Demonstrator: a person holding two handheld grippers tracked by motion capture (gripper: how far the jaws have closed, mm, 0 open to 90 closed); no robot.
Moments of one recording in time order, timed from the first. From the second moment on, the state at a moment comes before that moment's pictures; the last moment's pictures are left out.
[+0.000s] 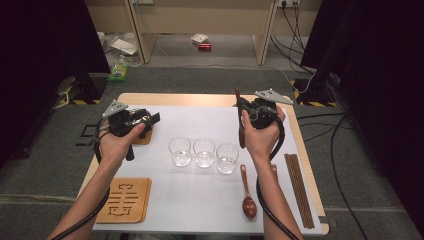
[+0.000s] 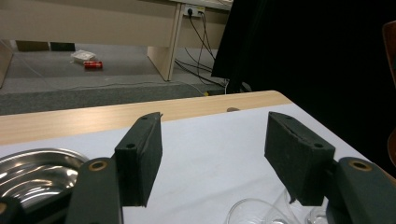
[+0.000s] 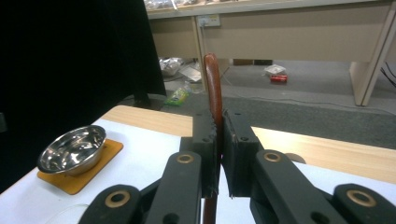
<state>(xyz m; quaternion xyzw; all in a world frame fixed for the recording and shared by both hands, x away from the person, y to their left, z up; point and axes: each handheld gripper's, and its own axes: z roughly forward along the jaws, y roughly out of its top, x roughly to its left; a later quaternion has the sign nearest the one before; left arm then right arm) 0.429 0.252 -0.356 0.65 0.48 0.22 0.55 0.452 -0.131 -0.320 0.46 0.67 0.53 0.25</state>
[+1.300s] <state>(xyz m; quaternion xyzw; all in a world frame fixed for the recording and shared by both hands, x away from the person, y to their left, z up) 0.458 0.199 -0.331 0.66 0.44 0.20 0.57 0.450 -0.073 -0.327 0.43 0.69 0.54 0.22</state>
